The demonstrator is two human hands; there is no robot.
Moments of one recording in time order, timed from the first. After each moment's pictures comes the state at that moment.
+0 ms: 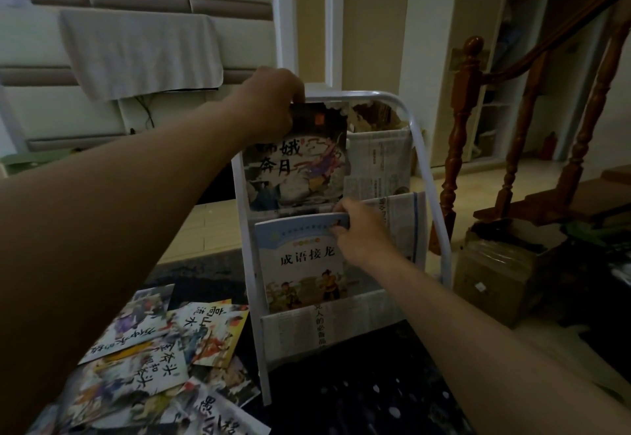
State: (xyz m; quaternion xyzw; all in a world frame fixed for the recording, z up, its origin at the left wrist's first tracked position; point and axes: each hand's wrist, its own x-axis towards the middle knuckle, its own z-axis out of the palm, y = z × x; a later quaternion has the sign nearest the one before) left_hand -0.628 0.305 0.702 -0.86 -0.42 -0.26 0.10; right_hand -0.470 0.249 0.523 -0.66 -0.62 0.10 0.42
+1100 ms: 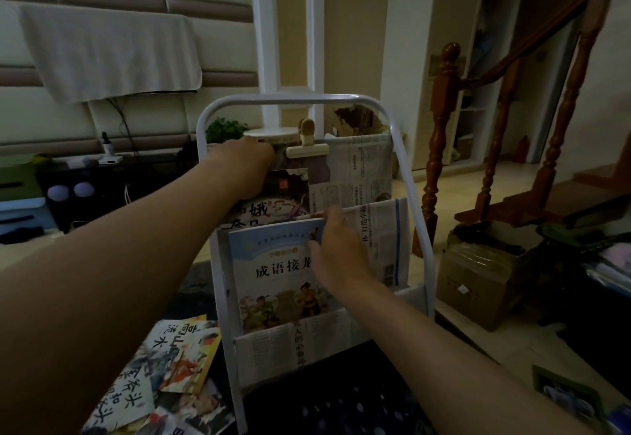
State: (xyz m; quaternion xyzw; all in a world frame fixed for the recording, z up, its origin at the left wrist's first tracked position) left_hand -0.616 0.337 0.638 -0.84 -0.50 -0.08 0.20; right_hand -0.478 0.252 0.506 -0.67 -0.59 0.05 0.44
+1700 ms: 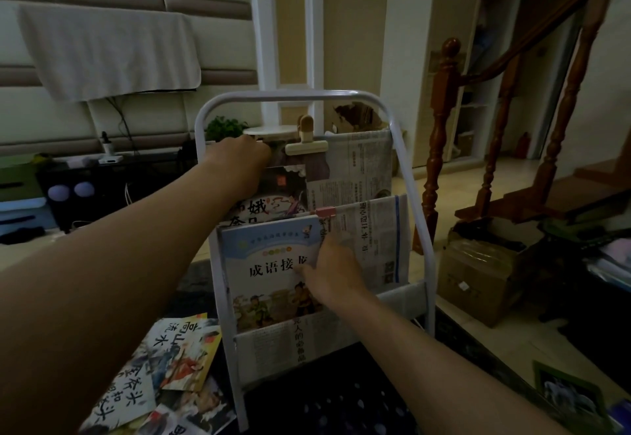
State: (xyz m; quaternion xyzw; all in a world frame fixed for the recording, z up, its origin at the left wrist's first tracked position) left_hand -0.618 0.331 0.637 -0.83 -0.50 -0.06 0.26; right_hand -0.488 0.246 0.489 -0.73 -0.54 0.18 0.38
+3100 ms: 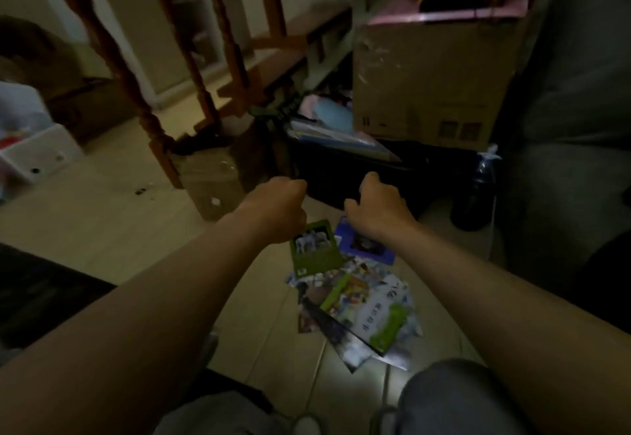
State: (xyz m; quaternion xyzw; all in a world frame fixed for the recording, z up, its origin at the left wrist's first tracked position) left_hand -0.083 0.056 0.377 -1.00 -0.08 0.03 -0.01; right_hand -0.003 -0.099 0.333 -0.92 -0.15 0.11 0.34
